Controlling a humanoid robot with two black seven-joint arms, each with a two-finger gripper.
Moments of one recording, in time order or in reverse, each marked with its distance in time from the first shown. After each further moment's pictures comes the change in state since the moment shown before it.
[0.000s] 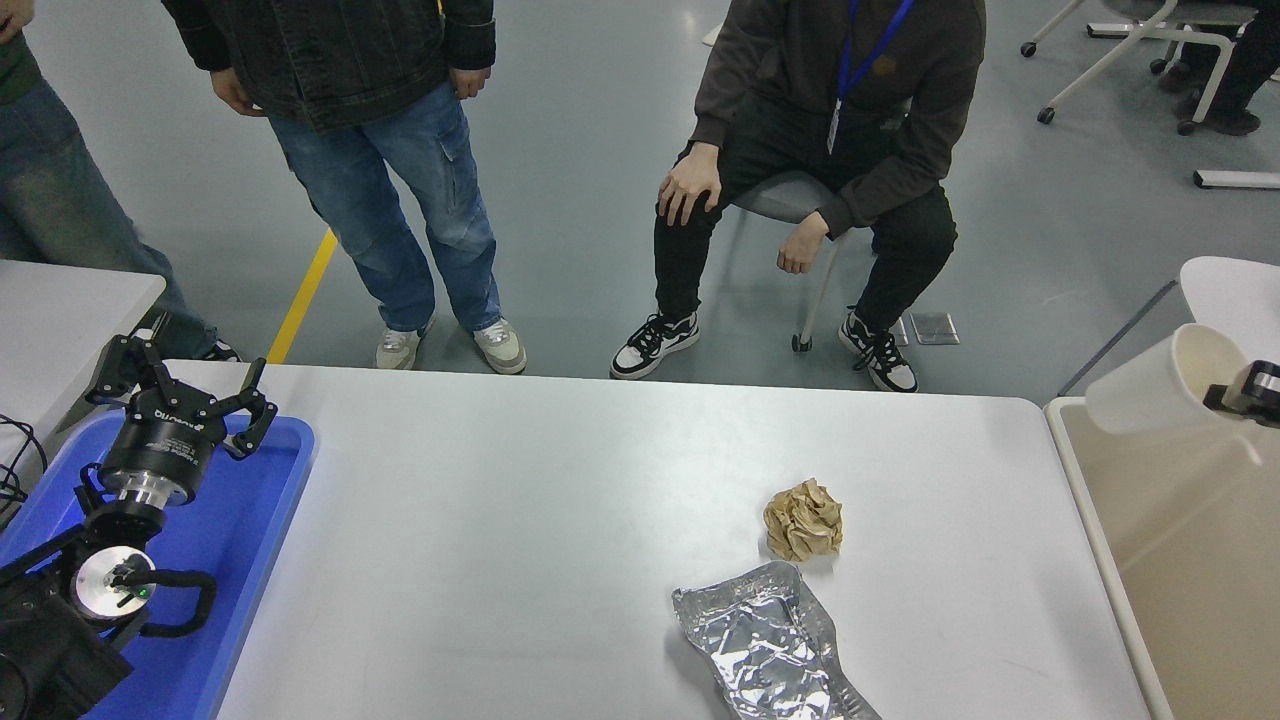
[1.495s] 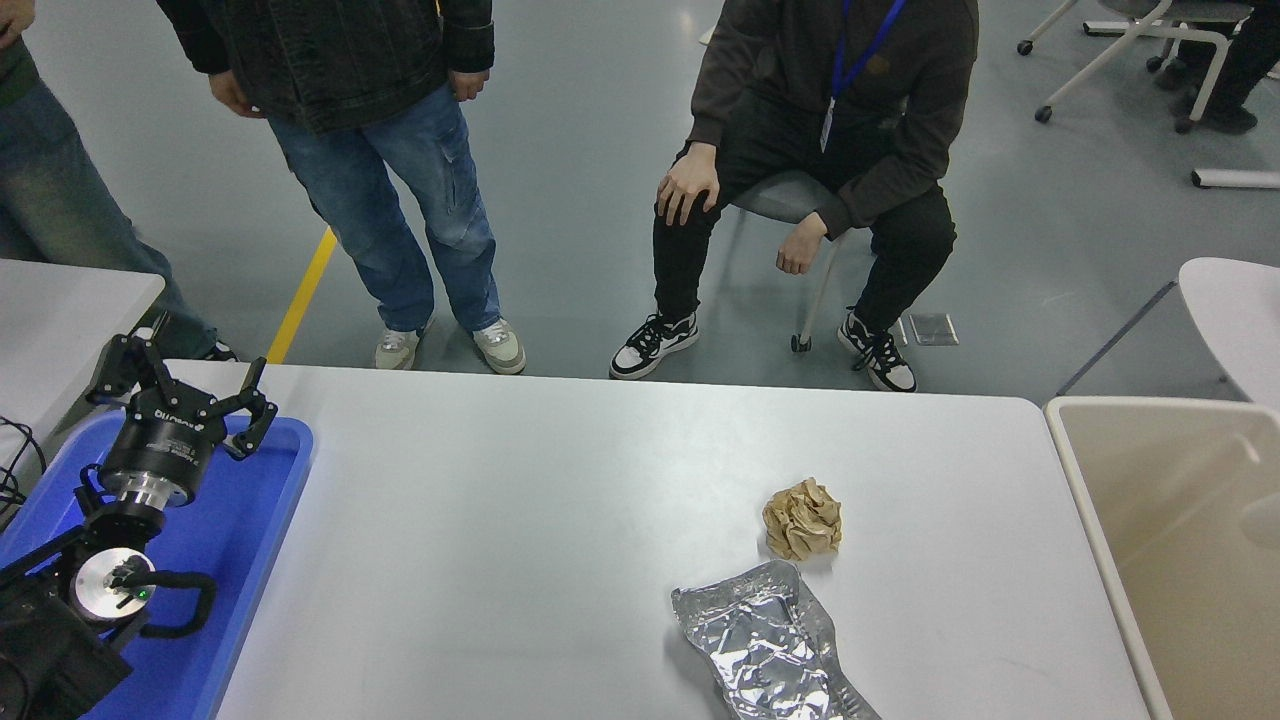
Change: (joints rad) left arm 0.000 0.000 0.000 0.000 0.000 0.000 0.000; right arm -0.745 0.644 0.244 -1.050 0.323 -0.245 0.081
